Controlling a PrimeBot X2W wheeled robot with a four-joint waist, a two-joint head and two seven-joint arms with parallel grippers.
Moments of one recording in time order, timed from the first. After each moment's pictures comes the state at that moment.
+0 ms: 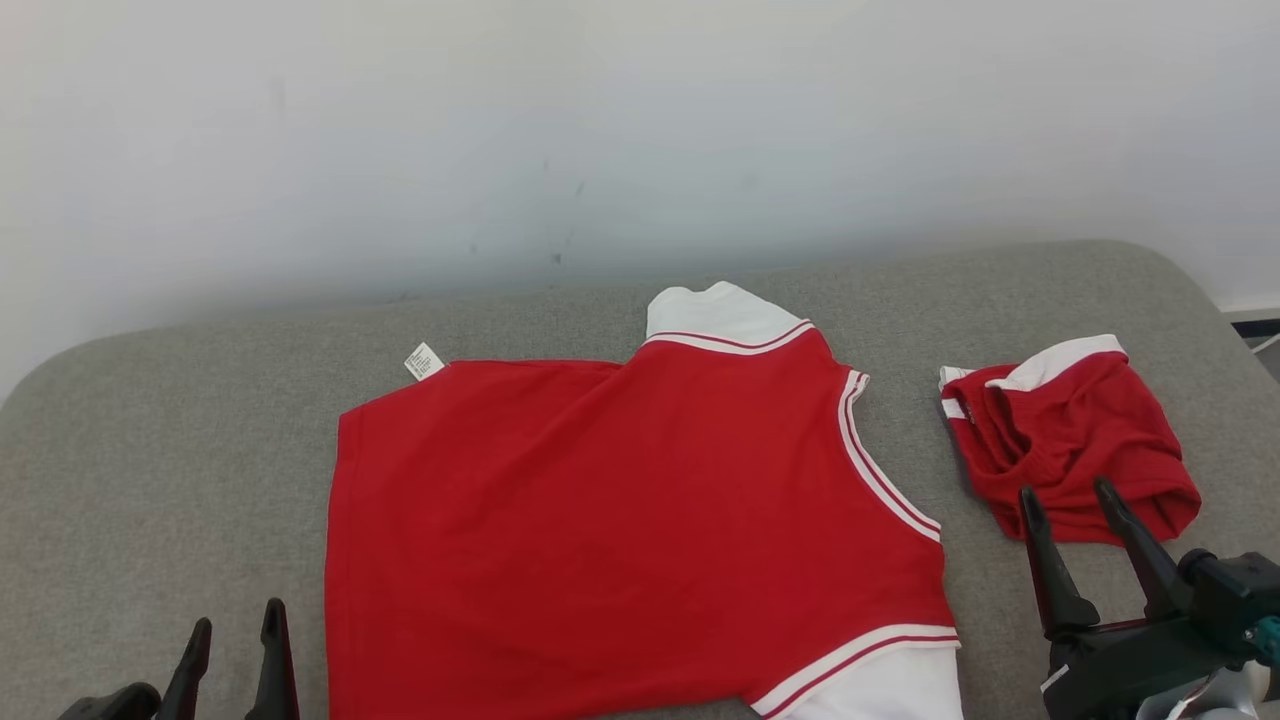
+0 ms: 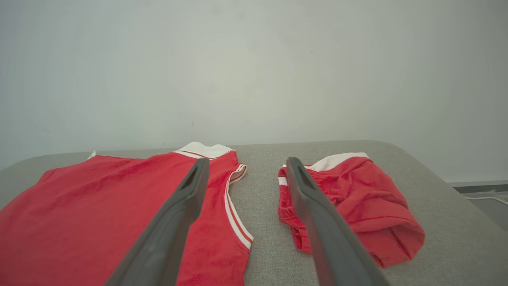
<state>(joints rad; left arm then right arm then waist) 0.00 0.29 -0.27 0.27 -0.57 0.12 -0.25 -0.02 -0.43 0.28 0.10 0.60 -0.12 -0.25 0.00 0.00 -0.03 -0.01</state>
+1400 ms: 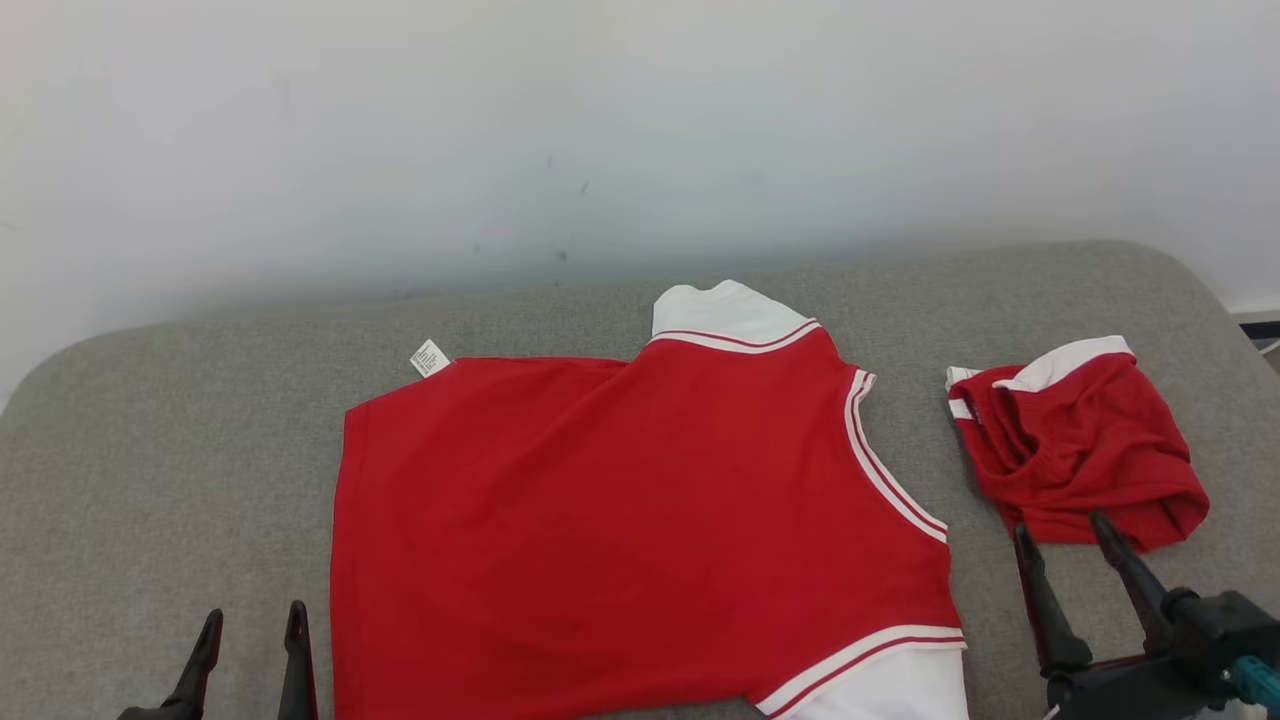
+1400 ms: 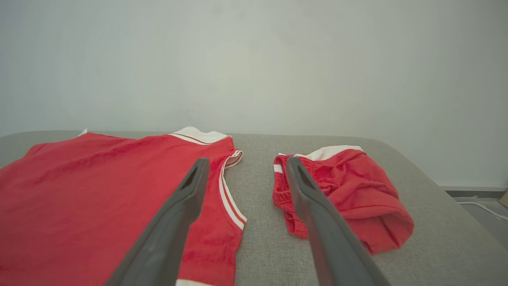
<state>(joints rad) 0.06 0.23 -0.20 0.19 -0.26 0.12 -0.25 0.03 -0.39 0.25 0.11 0.48 -0.12 -0.26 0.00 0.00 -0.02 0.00</state>
